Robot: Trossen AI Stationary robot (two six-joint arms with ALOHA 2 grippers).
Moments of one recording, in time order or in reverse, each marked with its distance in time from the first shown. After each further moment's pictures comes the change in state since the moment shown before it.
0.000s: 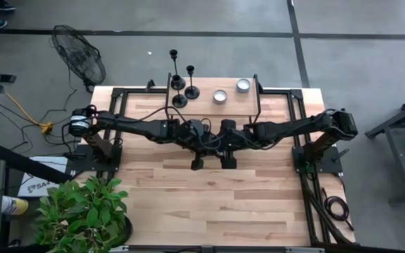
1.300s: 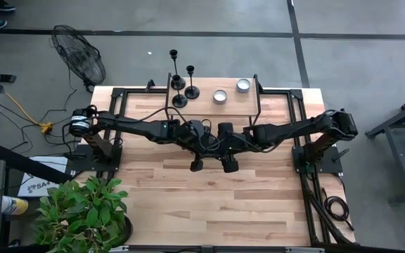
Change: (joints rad) left arm -0.001 0.002 0.000 0.002 0.039 -0.005; right arm 0.028 0.000 0.001 0.013 -0.015 -0.115
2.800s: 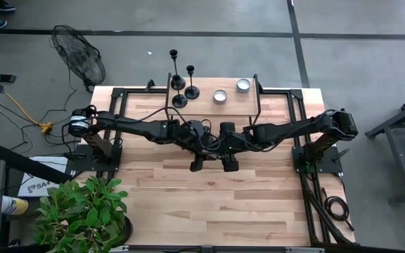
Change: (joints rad) left arm 0.000 -0.011 0.001 -0.007 -0.001 0.000; right arm -0.001 0.001 0.003 -0.041 0.005 0.057
